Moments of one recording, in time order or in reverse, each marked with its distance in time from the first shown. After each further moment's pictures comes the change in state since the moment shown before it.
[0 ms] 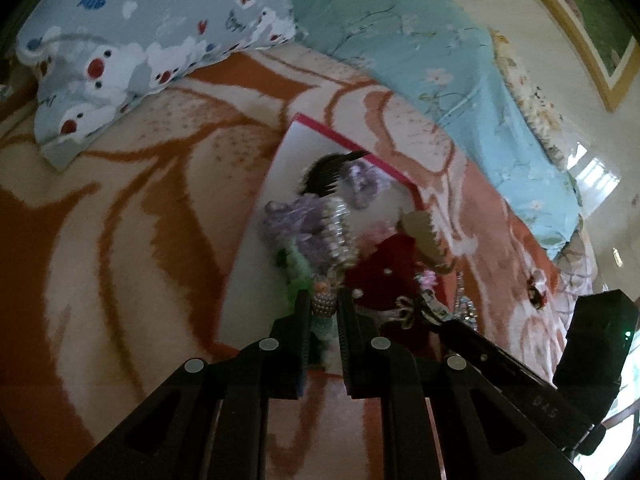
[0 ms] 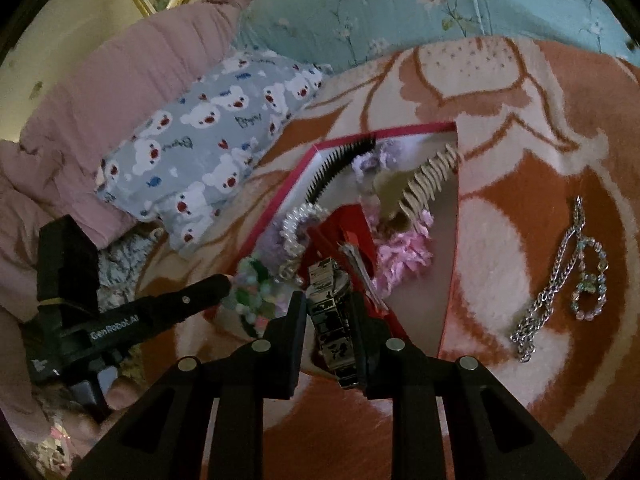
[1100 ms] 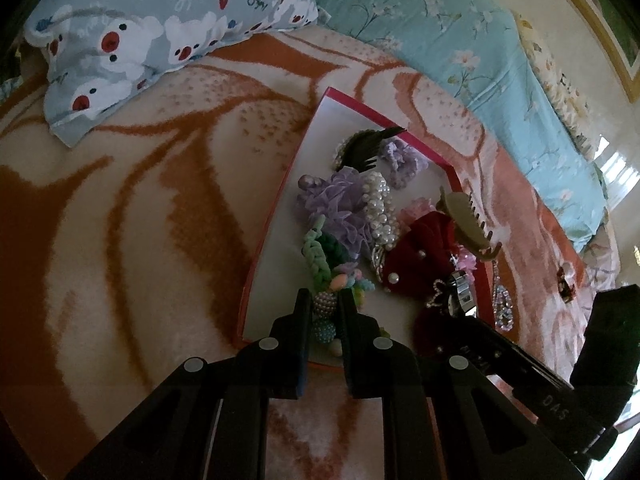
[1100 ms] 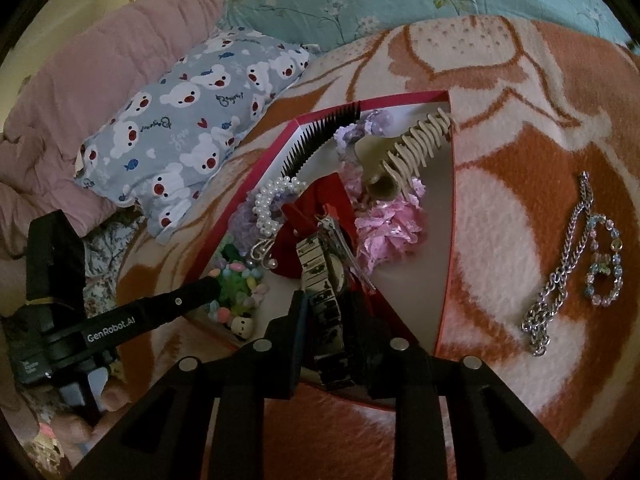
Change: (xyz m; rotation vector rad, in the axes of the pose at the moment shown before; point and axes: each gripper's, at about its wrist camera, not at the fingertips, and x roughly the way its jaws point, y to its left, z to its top) left arm 0.022 0.006 -0.009 0.000 0.033 0.080; right arm 0.019 -0.009 -0.009 0.006 0.031 -0.021
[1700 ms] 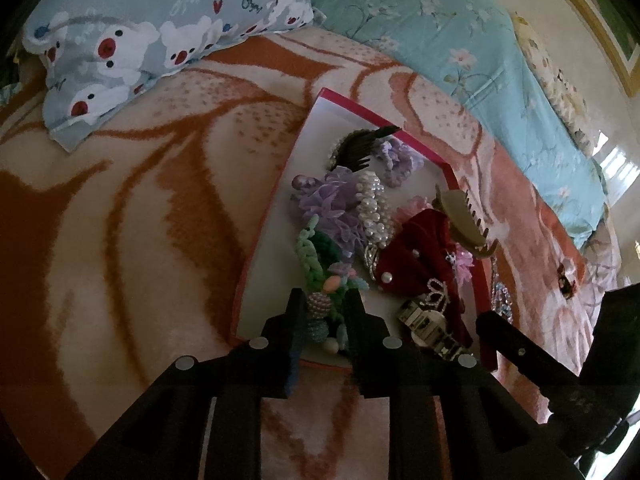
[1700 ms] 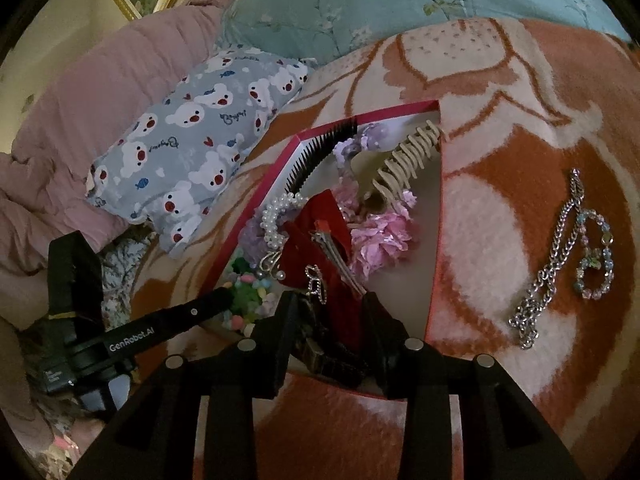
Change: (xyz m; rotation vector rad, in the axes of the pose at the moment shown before) left arm -0.003 -0.007 -0.003 0.022 -0.004 0.015; right arm -0.018 -0.007 0.001 0.045 -0.040 0.038
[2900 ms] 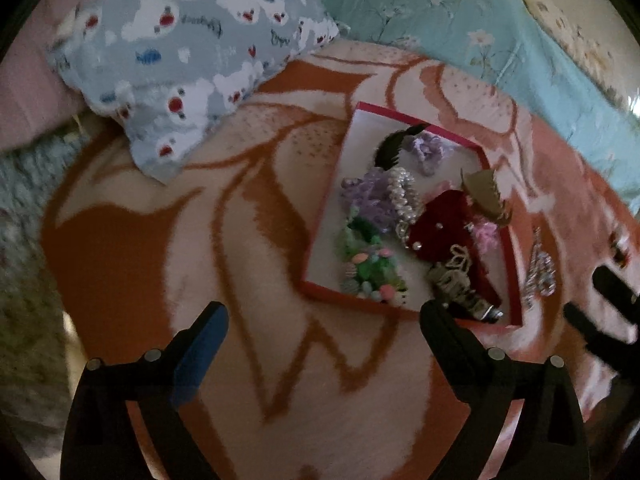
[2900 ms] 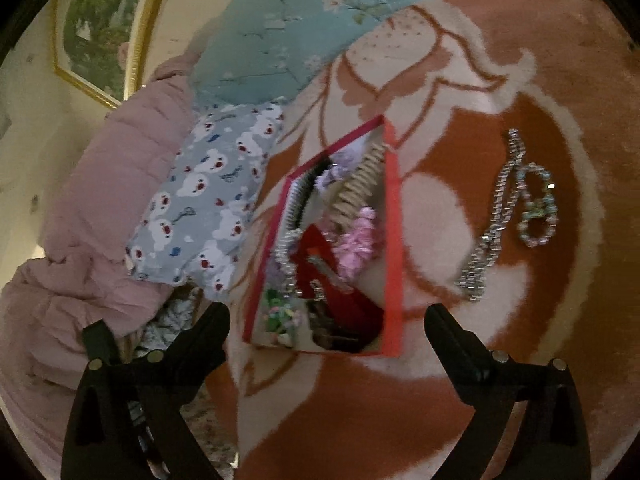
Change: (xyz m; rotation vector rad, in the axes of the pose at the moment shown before) left arm -0.078 -0.048 -0.007 0.144 0.005 0.326; right arm -0.067 -0.041 0.006 0.292 -0.035 0.089
